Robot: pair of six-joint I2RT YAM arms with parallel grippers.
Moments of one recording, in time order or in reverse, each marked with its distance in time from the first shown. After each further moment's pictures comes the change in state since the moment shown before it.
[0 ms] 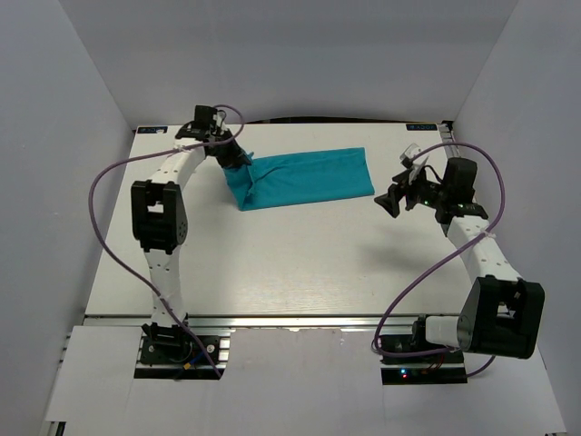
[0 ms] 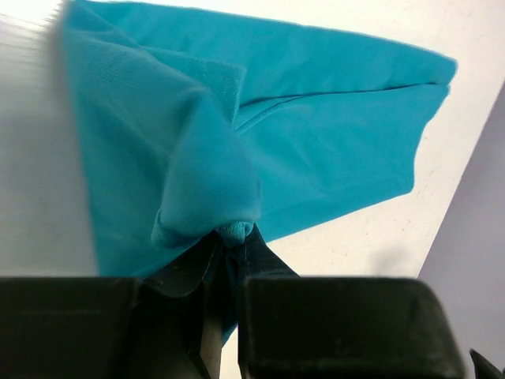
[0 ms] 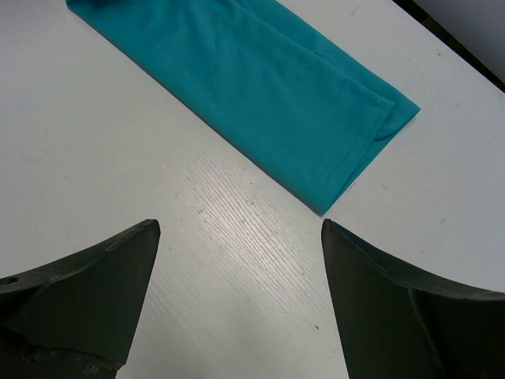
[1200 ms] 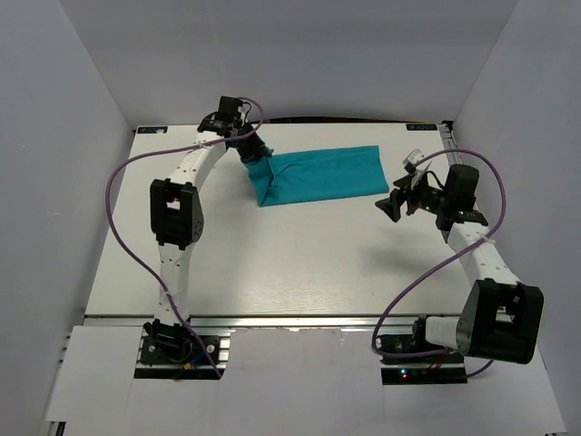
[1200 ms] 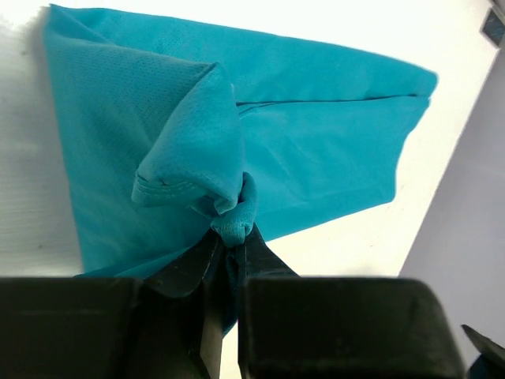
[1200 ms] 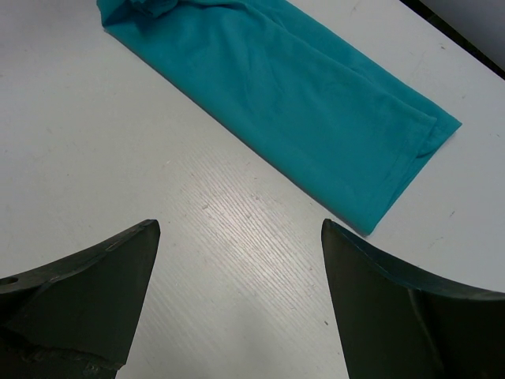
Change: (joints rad) left arm -0.134 0.153 0.267 -0.095 -0.084 -0.134; right arm -0.026 -0.029 -0.077 0.070 -0.027 0.028
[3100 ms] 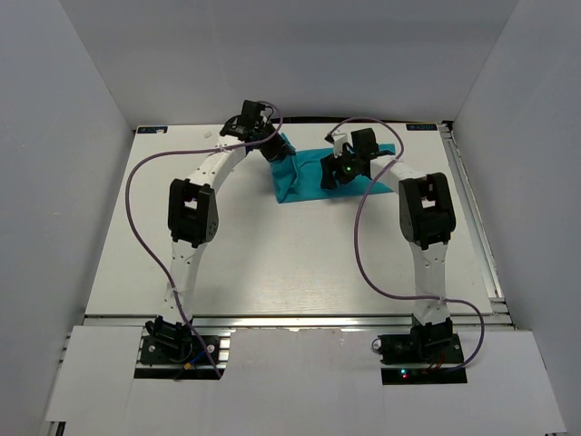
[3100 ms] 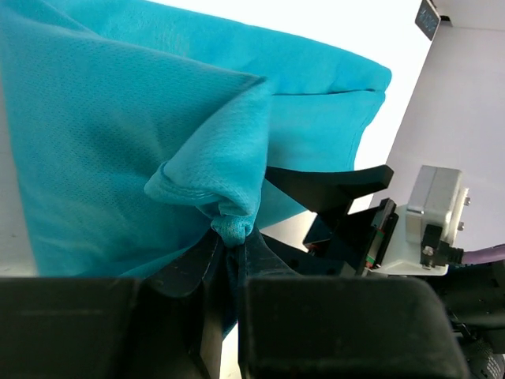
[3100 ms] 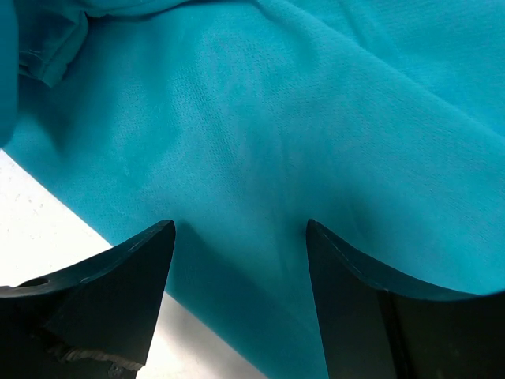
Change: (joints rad) left arm -0.092 0.122 0.129 0.098 0.044 -0.180; right arm 0.383 0.997 0.884 -0.237 0.402 0.235
